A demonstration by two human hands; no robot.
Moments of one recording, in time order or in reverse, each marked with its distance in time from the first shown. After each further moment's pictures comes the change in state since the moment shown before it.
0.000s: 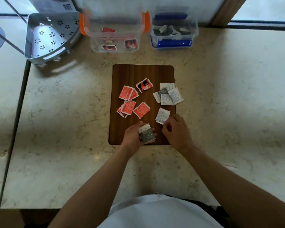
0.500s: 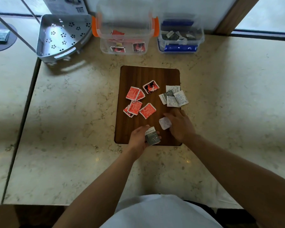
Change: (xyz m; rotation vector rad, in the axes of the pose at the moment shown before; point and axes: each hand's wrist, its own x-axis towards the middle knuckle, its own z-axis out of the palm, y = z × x) left_hand -0.011 -0.008 -0.010 -0.009 -0.030 0.024; right_hand 0.031 -0.011 -0.011 -0.394 -0.266 -0.120
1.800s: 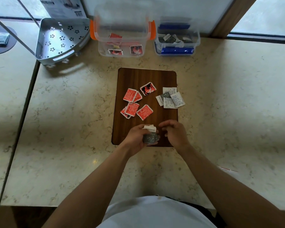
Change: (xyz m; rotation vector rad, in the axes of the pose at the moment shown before) left_hand 0.000 0.018 0.003 0.104 -0.143 -0.053; right_hand -0.027 -0.029 0.004 0.968 0.154 0.373
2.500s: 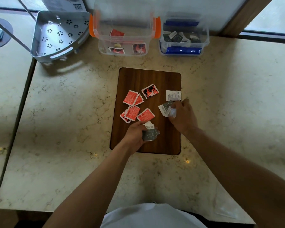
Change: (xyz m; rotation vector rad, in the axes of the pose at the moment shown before) left_hand 0.026 0.025 0.006 -0.098 0.113 0.011; right_hand 0.090 -0.016 -0.028 -0.753 0.043 -0.245
